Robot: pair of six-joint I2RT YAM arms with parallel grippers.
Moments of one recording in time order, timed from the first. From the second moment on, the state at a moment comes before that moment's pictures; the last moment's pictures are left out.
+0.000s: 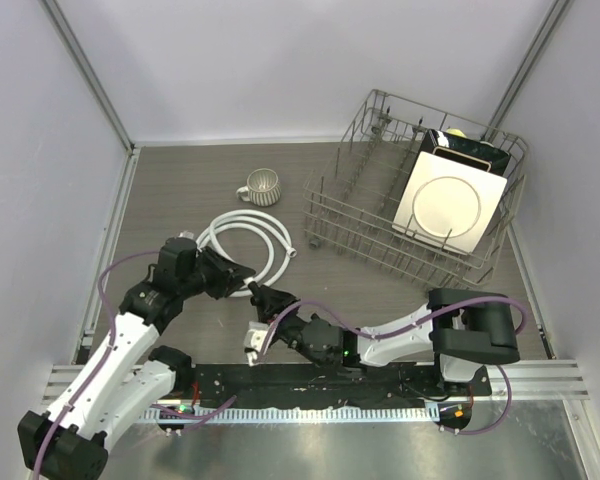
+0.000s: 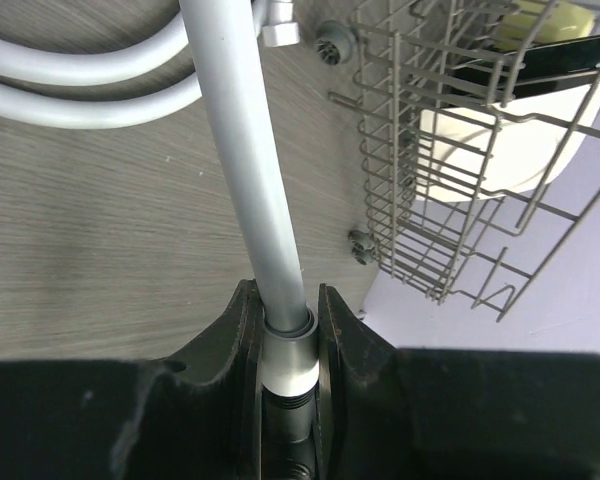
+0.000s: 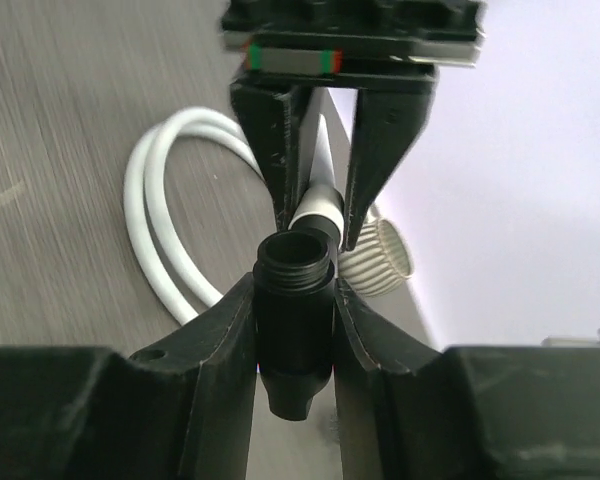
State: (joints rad) left arm -0.39 0.77 0.63 -0.56 0.24 -1.29; right arm 1.47 1.64 0.63 0.99 0.53 -0.96
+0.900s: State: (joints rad) left arm -0.40 0.72 0.57 -0.50 0.20 -1.30; right arm 1.42 1.71 0.52 1.26 0.66 0.76
